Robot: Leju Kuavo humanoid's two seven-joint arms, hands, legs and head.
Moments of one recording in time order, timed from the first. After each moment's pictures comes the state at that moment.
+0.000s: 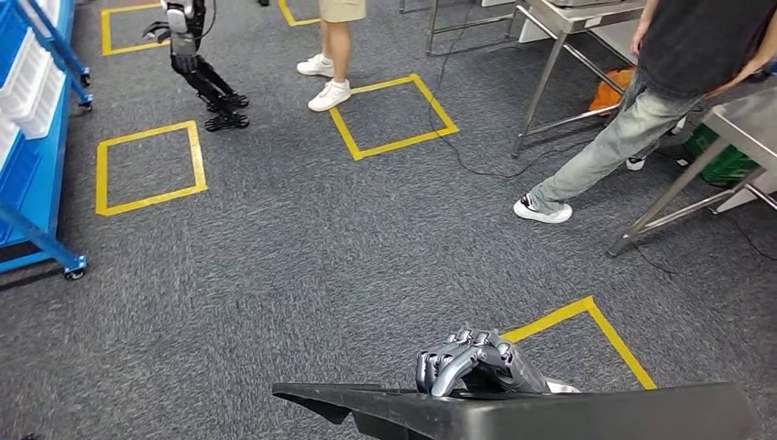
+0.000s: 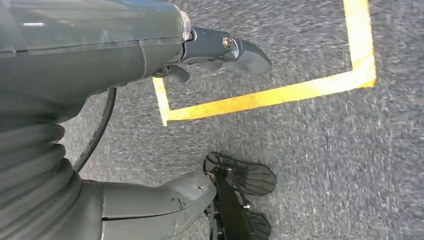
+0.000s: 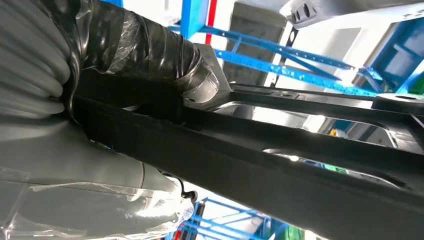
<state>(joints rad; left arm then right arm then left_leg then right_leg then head) -0.04 0.01 0.89 -0.21 -0.61 0.03 -0.08 -0.02 -0.21 0.44 -2.07 -0.26 0.52 -0.56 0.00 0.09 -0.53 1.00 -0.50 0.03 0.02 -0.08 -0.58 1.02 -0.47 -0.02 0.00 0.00</state>
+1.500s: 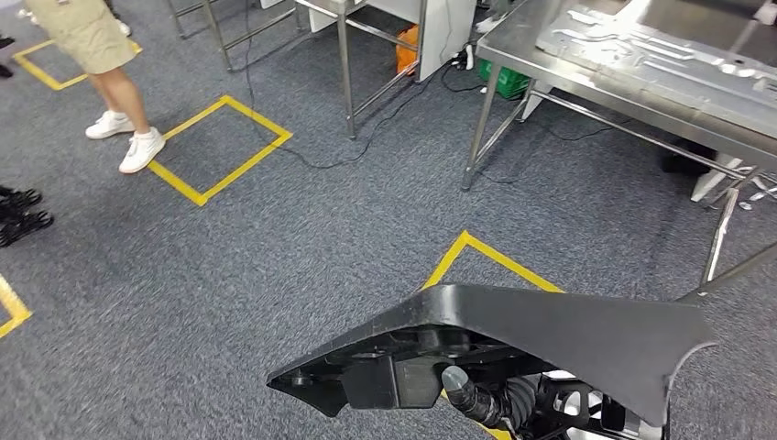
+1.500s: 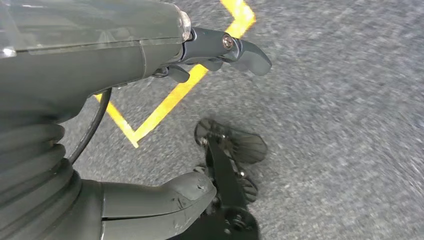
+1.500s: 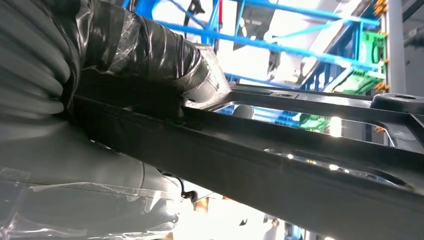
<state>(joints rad) -0.04 -0.03 0.94 -0.21 -0.61 -0.02 -0.12 -0.10 -0.19 0.47 -2.03 -0.37 0.50 -0.47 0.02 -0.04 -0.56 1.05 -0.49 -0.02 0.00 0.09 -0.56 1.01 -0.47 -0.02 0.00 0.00</state>
